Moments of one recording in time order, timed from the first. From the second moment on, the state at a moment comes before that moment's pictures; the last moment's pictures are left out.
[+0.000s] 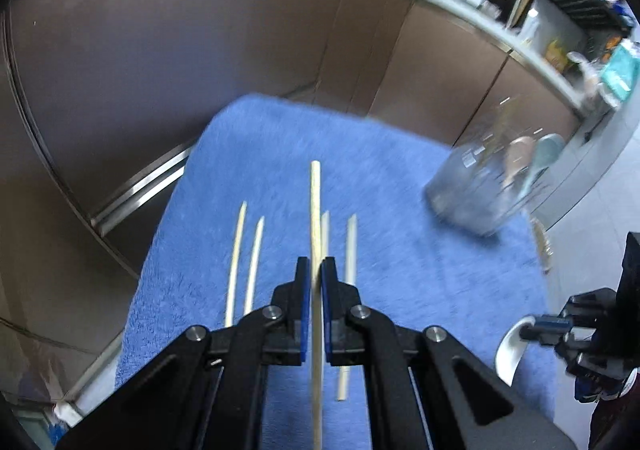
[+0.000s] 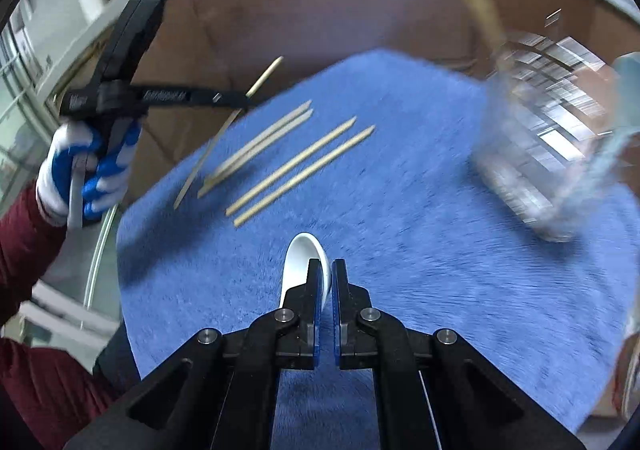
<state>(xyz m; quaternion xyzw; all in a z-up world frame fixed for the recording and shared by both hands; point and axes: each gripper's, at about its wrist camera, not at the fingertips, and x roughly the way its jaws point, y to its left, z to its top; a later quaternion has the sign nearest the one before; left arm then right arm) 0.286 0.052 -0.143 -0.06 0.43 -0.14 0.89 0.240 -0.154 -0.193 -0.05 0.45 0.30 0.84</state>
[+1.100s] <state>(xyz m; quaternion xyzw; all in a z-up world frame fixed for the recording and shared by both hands) 0.370 -0.145 -0.017 -0.13 0.10 -0.19 0.97 0.306 -0.252 -0.083 -0.06 0.08 -0.02 0.99</state>
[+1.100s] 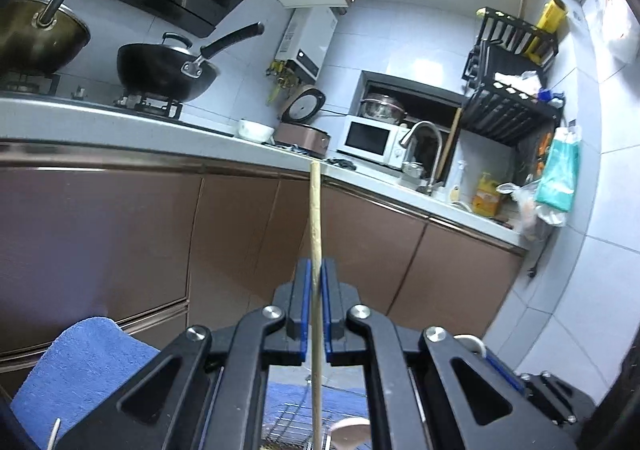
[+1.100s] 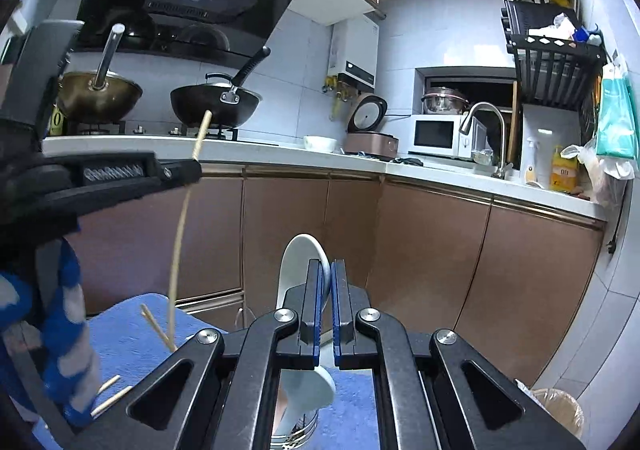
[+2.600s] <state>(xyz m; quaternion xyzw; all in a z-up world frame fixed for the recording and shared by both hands) 0.241 -0.087 -0.056 -0.01 0.16 -0.08 0.98 0.221 -0.216 -0.111 -0.06 0.16 0.07 0.98</state>
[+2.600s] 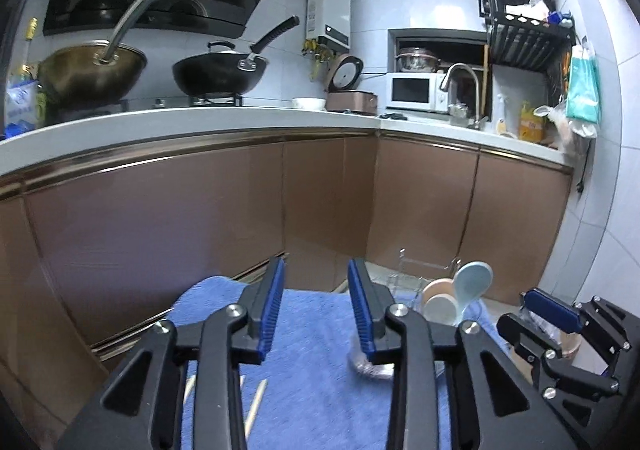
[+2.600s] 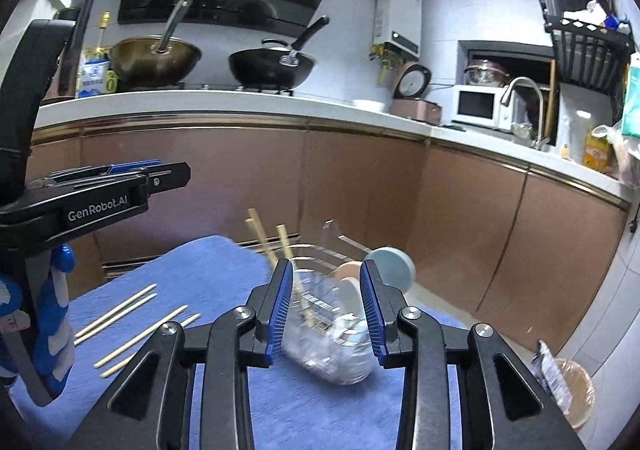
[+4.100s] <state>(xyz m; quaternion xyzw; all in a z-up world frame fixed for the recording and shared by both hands) 0.295 0.095 -0.160 -0.08 0.48 -0.17 0.86 0.249 -0.101 -0.189 -0.06 0.40 0.22 0.89</state>
